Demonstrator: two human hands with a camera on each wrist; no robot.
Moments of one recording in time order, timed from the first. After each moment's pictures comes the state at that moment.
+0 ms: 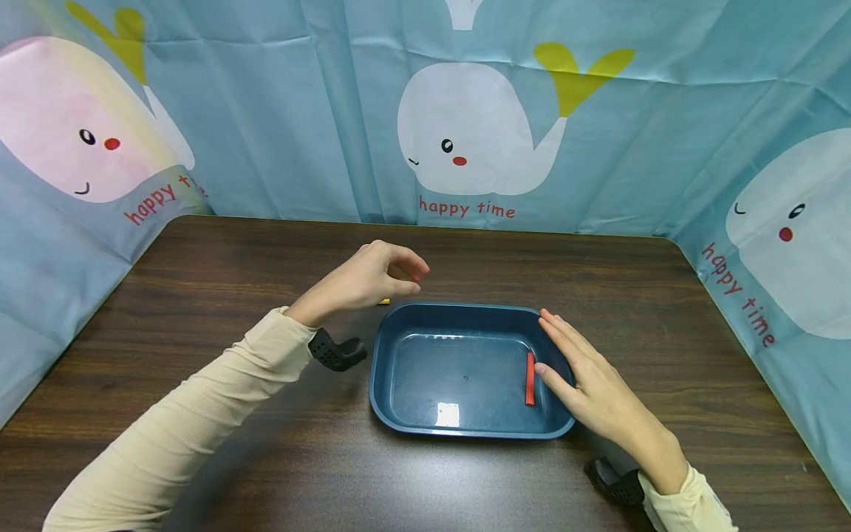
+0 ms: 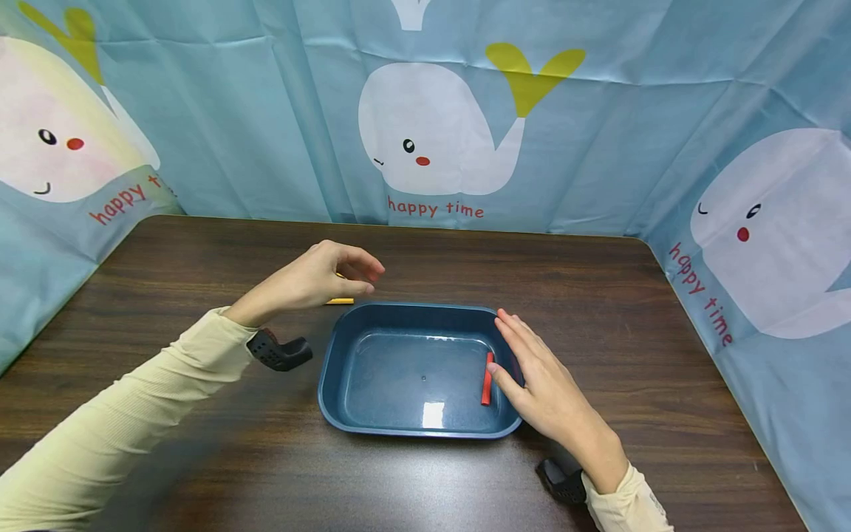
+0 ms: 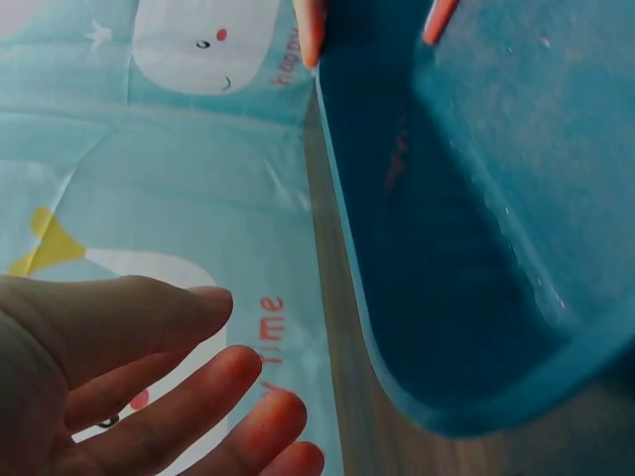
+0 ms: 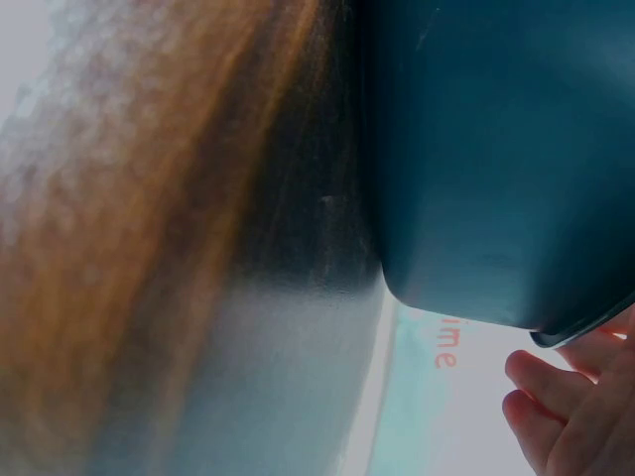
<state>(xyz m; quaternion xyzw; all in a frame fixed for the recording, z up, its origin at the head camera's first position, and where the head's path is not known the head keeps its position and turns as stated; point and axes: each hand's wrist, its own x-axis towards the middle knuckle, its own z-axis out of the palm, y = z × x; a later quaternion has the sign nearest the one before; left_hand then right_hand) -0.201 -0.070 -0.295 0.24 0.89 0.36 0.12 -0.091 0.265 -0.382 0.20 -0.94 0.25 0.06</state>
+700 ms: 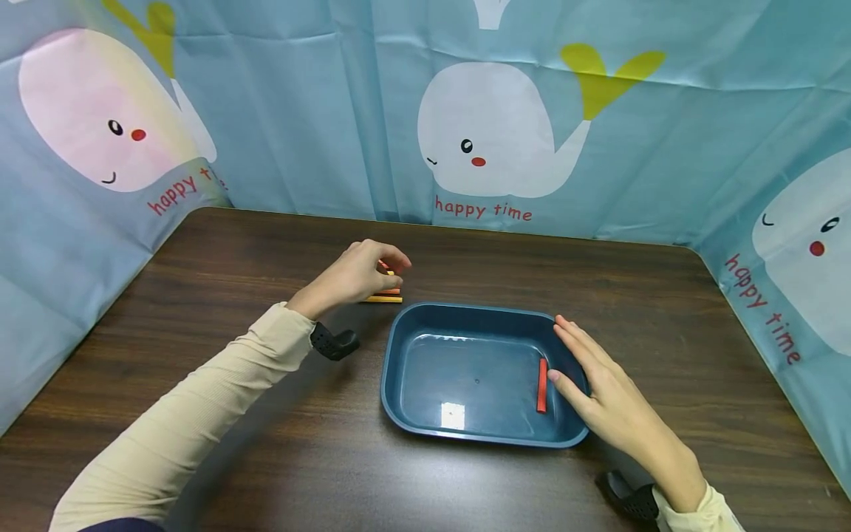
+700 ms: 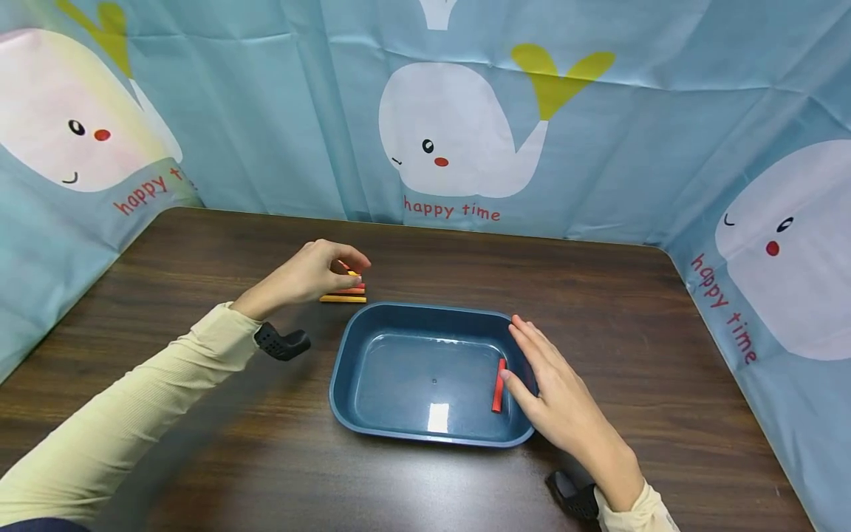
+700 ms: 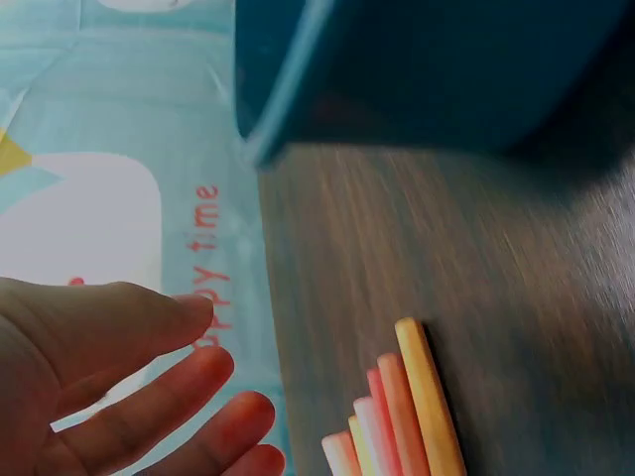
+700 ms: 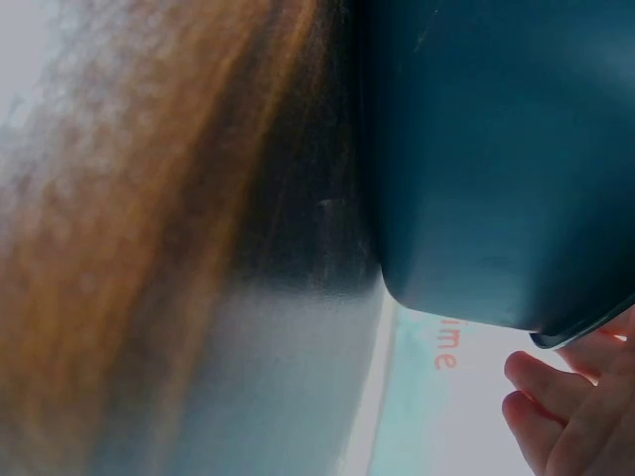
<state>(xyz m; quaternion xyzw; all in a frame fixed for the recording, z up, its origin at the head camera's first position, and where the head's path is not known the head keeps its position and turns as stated) -0.218 -0.101 -0.320 0.17 0.93 0.32 0.10 -0.089 0.264 -0.381 0.20 -0.94 0.27 0.06</state>
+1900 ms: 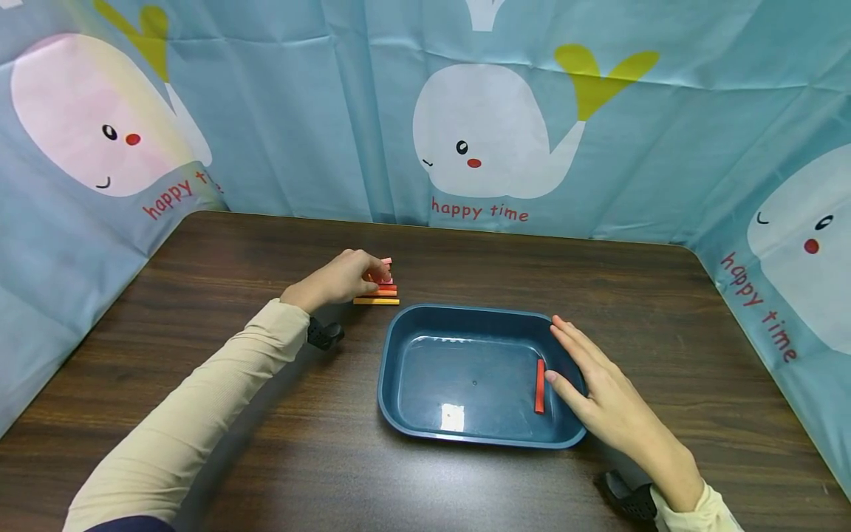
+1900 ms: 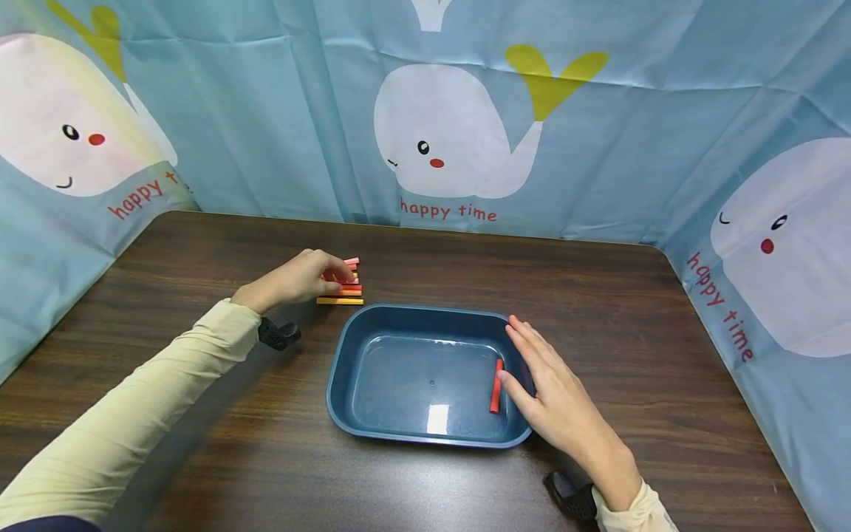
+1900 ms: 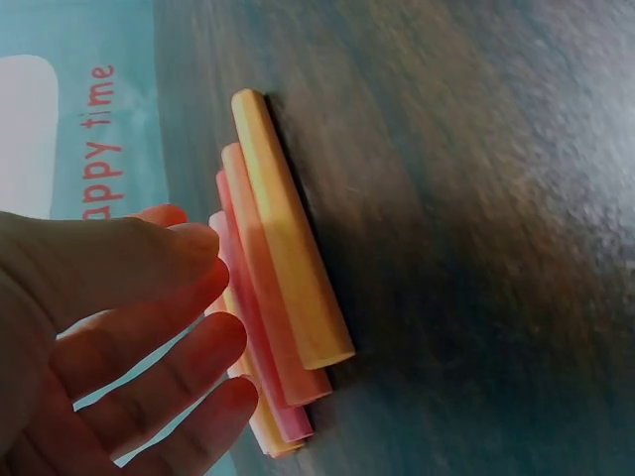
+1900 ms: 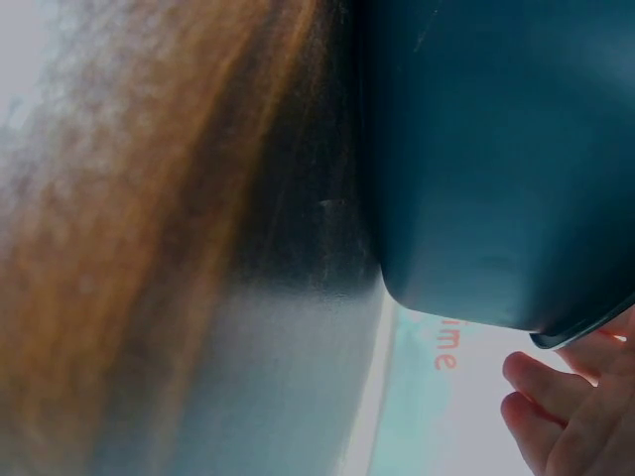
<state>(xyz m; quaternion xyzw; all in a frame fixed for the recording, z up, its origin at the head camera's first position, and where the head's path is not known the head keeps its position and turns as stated) -0.249 -0.127 -0.358 0.24 0.94 0.23 0.12 -0.090 0.264 -0.382 0.20 -0.94 0.26 0.06</state>
